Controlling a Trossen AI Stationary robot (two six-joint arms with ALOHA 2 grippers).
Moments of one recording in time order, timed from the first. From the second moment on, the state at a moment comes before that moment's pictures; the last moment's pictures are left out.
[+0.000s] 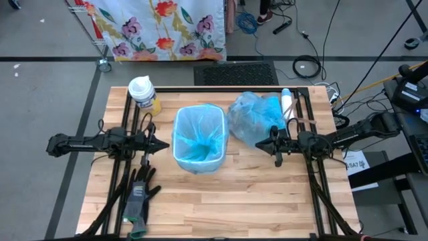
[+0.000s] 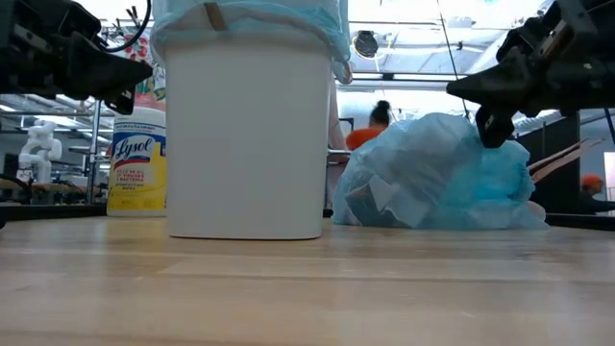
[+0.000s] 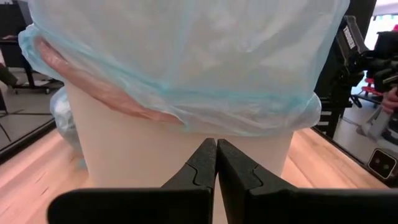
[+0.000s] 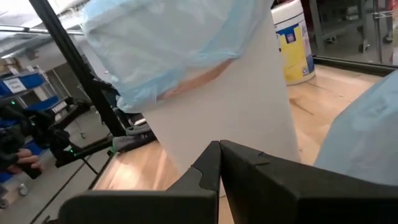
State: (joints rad) left arm 0.00 0.09 0.01 0.10 0.10 -0.02; right arm 0.12 0.87 0.01 0.87 0.16 0.41
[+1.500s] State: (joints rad) left arm 0.00 0.09 0.01 0.09 0.04 -0.02; right arm 0.05 0.01 0.02 0.00 -0.03 0.19
